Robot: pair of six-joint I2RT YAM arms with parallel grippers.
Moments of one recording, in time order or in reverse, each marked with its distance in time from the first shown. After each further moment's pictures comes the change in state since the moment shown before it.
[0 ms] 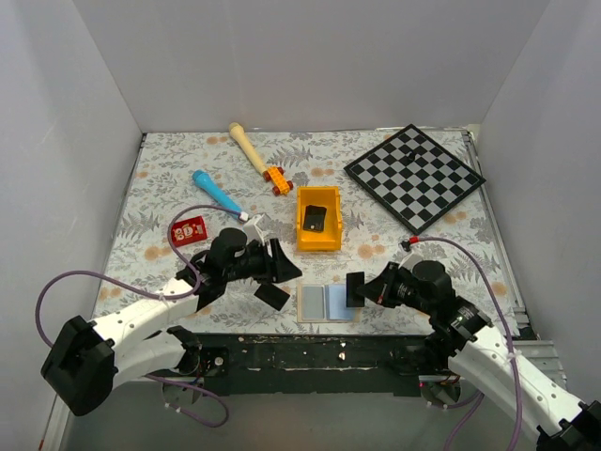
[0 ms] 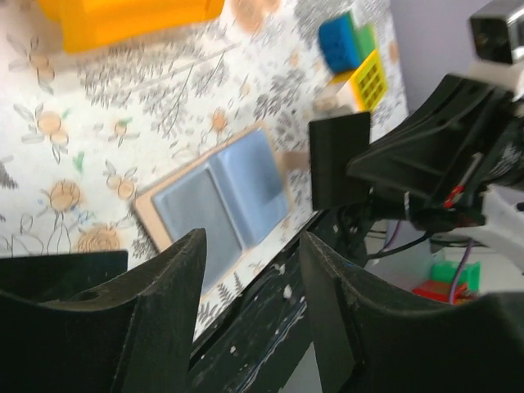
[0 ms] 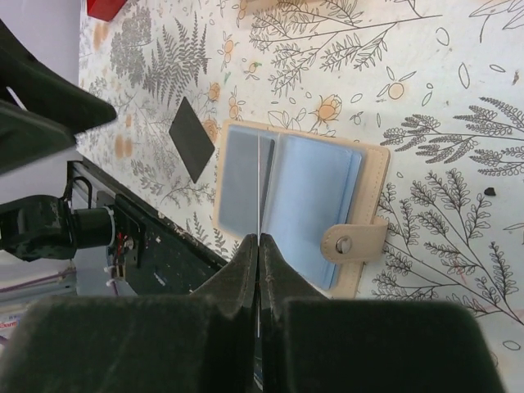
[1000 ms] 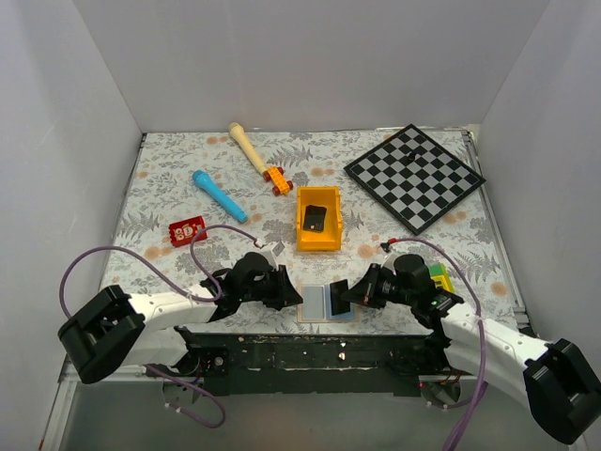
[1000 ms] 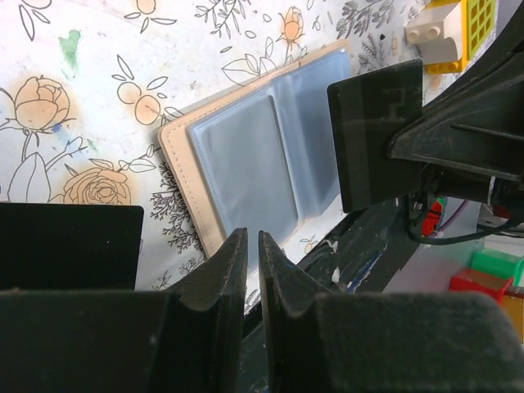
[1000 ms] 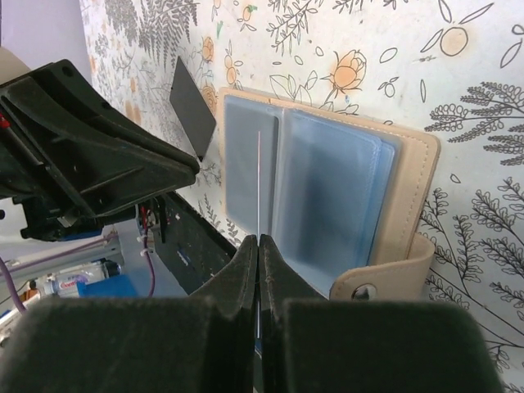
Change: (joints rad) left arm -0.205 0.184 -0.171 0.182 -0.148 -0.108; right arm -0.001 0.378 -0.096 0.420 -0.174 0.153
